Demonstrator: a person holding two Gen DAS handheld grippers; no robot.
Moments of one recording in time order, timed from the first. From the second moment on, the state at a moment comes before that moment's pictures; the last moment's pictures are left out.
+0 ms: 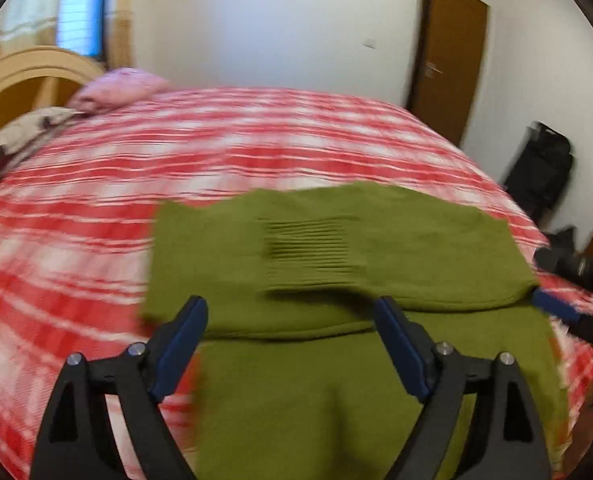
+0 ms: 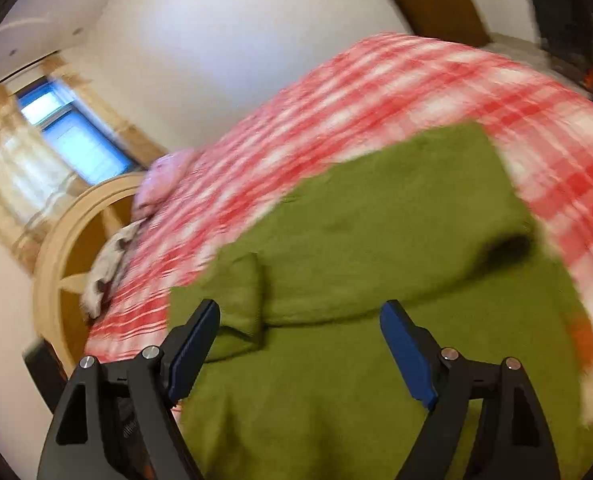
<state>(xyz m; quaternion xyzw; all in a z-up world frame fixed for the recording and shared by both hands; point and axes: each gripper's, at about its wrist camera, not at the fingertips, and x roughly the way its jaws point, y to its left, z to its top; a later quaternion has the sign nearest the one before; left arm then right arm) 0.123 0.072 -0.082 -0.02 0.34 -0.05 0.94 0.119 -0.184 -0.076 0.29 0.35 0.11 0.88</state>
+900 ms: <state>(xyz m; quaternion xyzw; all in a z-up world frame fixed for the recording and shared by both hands) 0.124 0.105 -0.148 -0.08 0.37 0.06 0.92 0.216 -0.087 -0.105 0.09 0.40 0.15 0.90</state>
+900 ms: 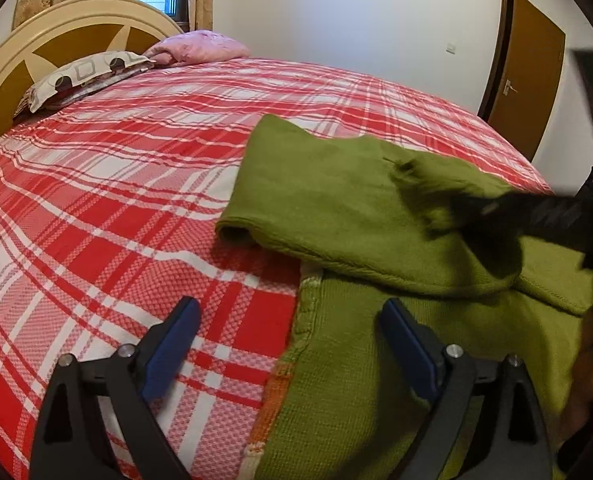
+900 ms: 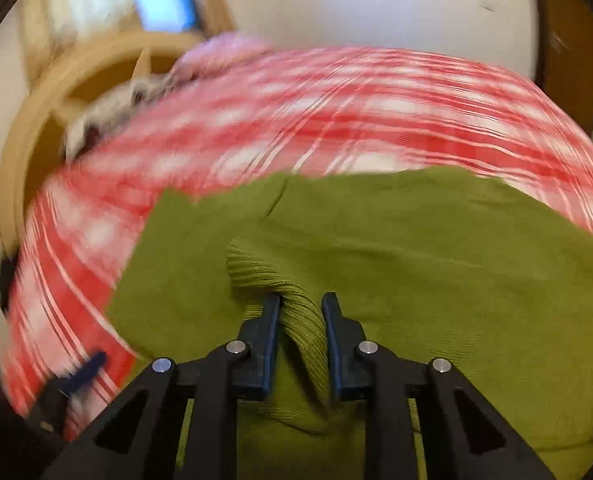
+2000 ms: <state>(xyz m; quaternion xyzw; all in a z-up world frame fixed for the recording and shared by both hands) 0.129 0.100 -0.153 -0.06 0.38 0.05 0.92 0.236 -0.171 -0.130 0.19 0.47 0.10 0.86</state>
